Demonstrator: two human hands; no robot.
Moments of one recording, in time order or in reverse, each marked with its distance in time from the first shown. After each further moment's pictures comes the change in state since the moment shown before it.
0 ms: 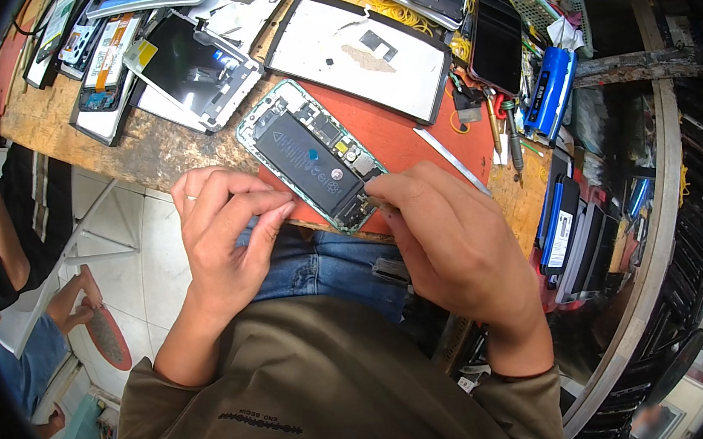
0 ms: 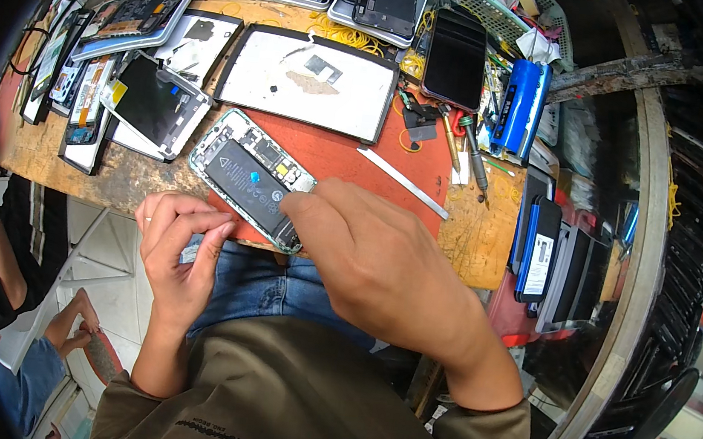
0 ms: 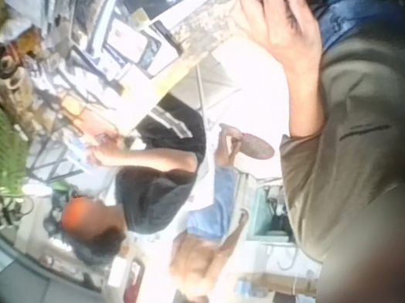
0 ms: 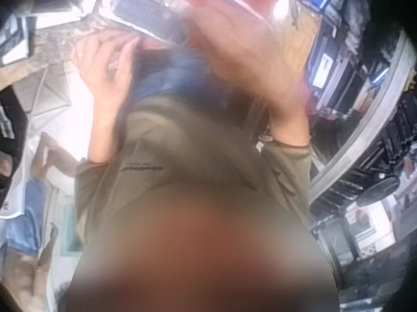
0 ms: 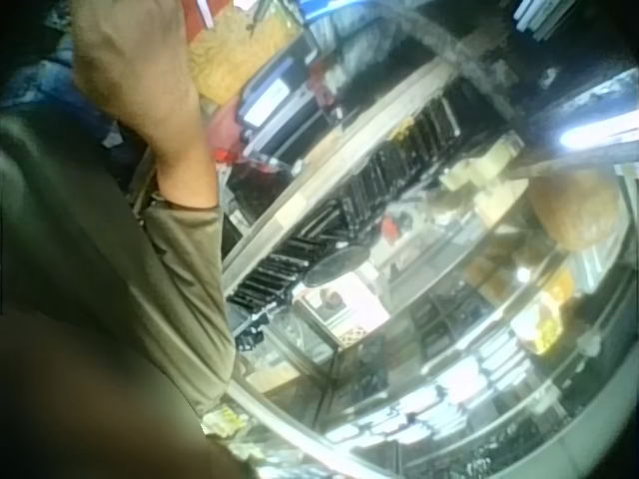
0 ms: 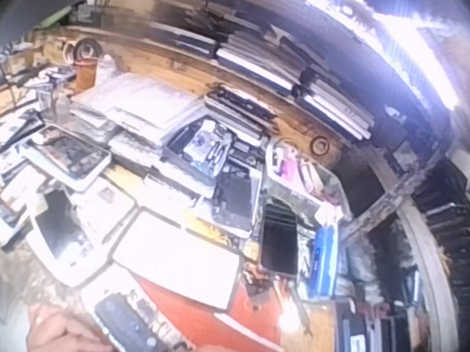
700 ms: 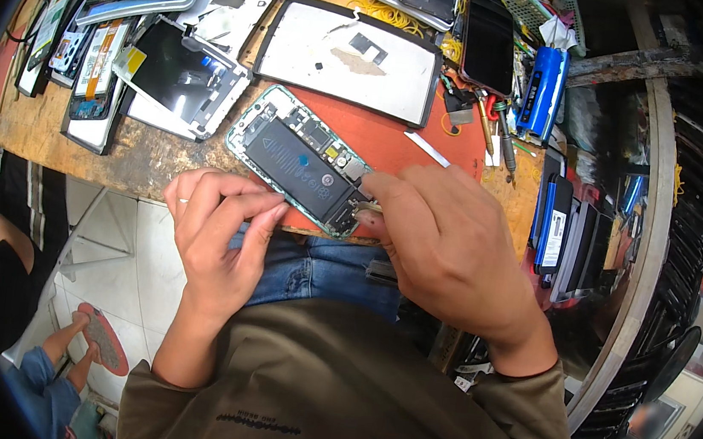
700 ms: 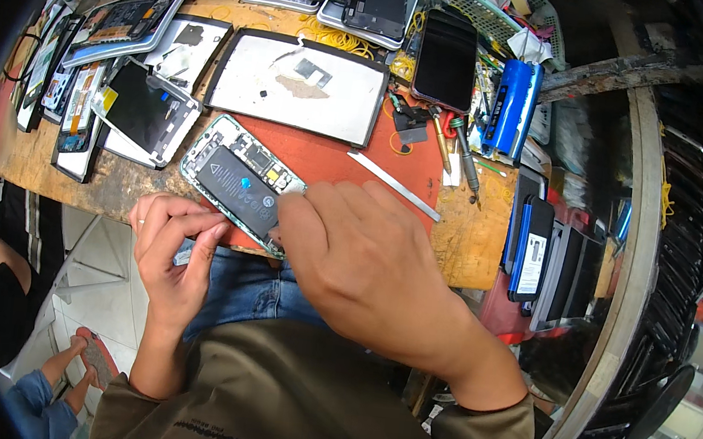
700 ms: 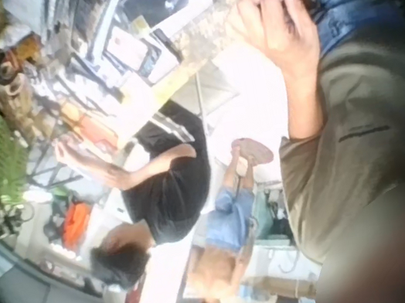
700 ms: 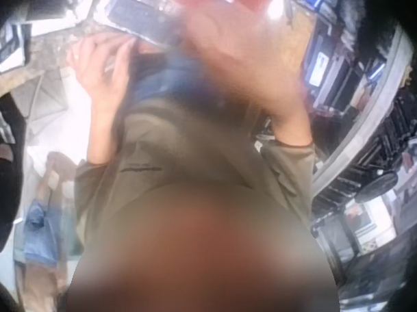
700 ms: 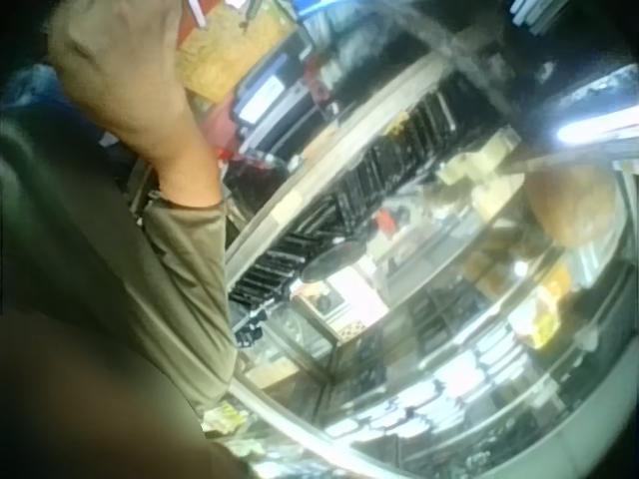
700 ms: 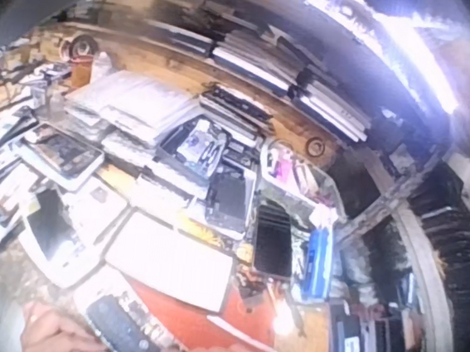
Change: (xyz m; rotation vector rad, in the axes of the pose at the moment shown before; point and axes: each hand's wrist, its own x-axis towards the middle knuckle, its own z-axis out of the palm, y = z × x) left_hand 0.005 0.000 0.003 -0.013 0.022 0.004; right_hand 0.004 -0.008 -0.007 -0.235 -0.110 0.020
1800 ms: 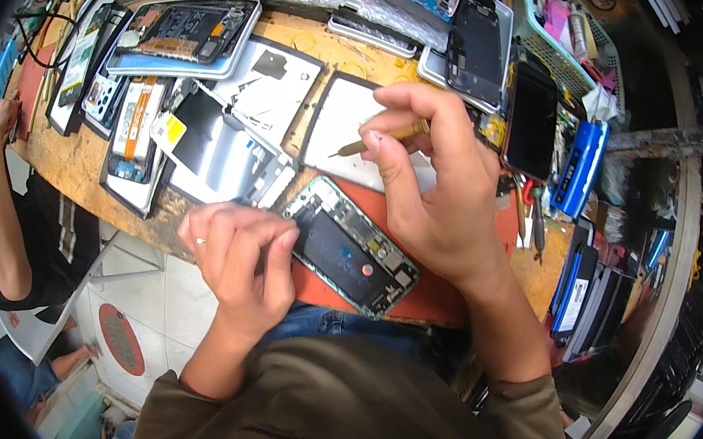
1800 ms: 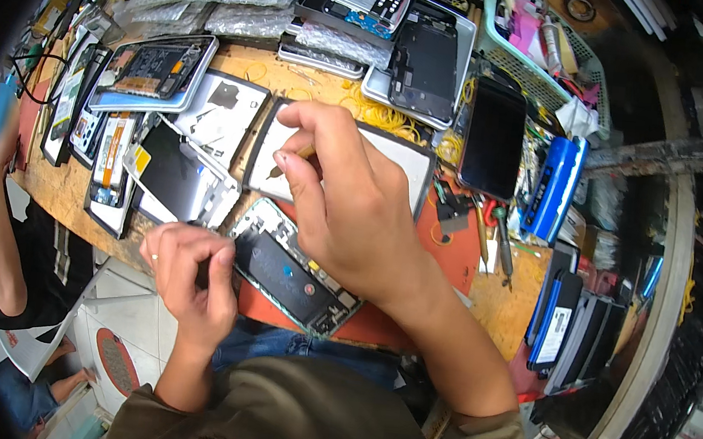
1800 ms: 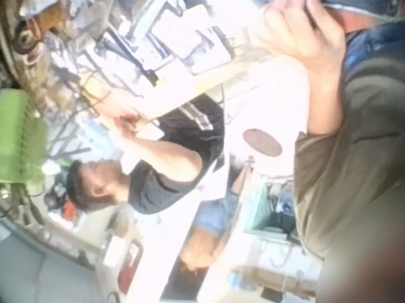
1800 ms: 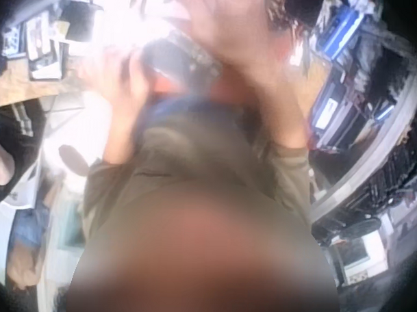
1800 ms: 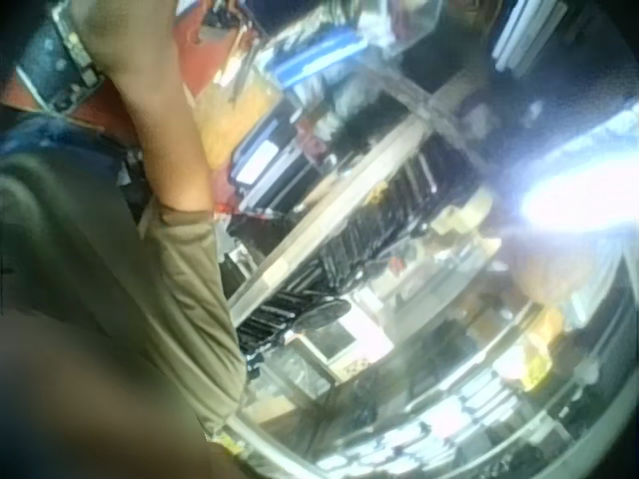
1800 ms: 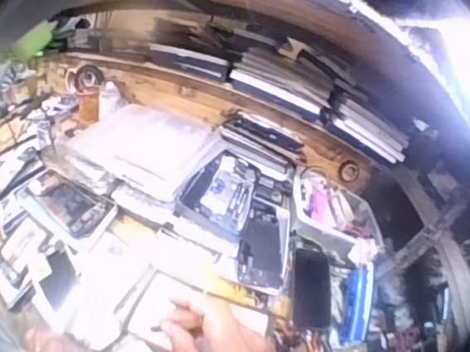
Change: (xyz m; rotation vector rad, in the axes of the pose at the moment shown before) left_hand 0.037 -0.024 0.008 0.212 0.157 -0.012; right_hand 0.111 0.060 0.060 0.556 0.491 0.011
